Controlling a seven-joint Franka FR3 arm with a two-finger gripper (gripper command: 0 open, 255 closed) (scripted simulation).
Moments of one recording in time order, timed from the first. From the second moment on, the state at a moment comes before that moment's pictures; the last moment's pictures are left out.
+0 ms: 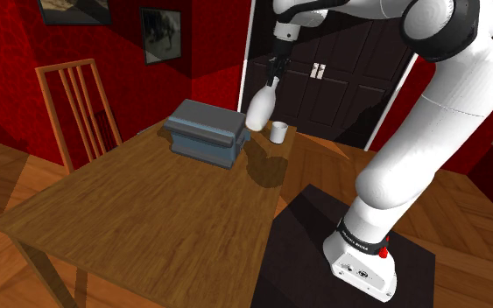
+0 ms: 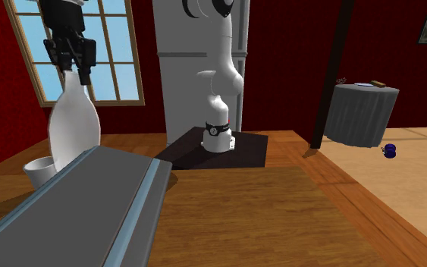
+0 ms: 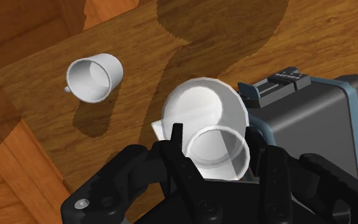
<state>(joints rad) -0.27 -0.05 -0.10 -1.82 0.01 1.83 -0.37</state>
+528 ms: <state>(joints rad) -0.27 -0.04 -0.10 -1.93 0.01 1.93 -0.37</state>
